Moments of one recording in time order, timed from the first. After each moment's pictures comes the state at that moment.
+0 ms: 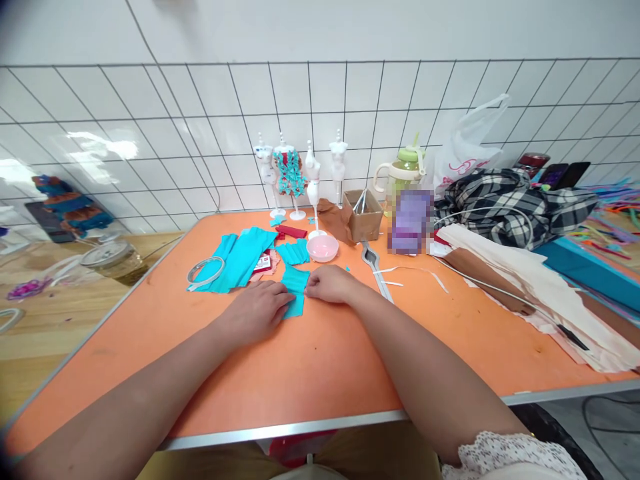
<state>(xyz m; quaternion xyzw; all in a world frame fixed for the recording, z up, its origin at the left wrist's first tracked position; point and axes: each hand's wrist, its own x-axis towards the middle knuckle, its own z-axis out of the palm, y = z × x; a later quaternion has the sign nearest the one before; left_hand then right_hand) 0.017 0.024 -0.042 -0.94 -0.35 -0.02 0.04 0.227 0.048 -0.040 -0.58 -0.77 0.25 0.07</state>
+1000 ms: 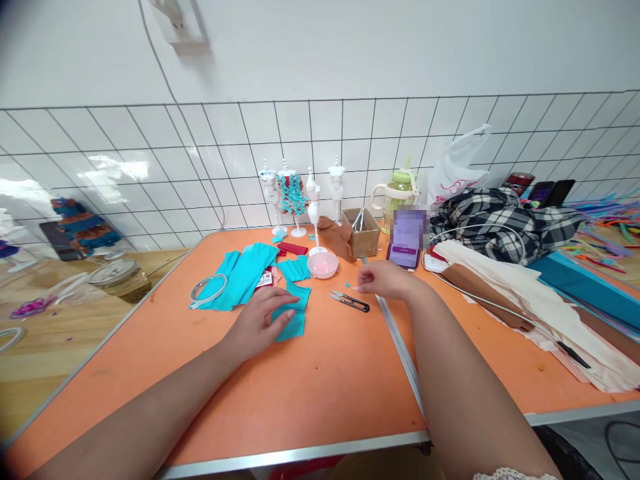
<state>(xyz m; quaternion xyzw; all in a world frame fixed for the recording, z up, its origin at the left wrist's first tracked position) 0.016 0.024 -0.046 -0.87 -0.37 -0.30 -0.11 0.322 0.043 -0.010 -0.64 -0.74 0.21 0.07</state>
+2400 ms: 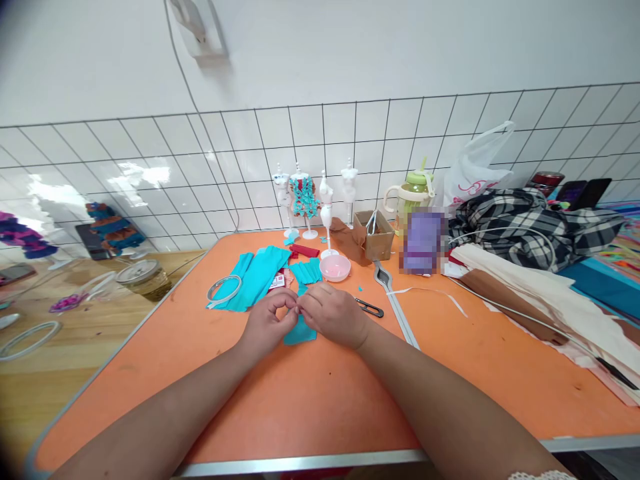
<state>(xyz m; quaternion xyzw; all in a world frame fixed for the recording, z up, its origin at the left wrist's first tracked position) 0.026 0.020 -0.039 -0.77 -0.39 -0.43 -0.24 0.202 0.021 -0.046 -0.31 -0.86 -0.20 0.35</state>
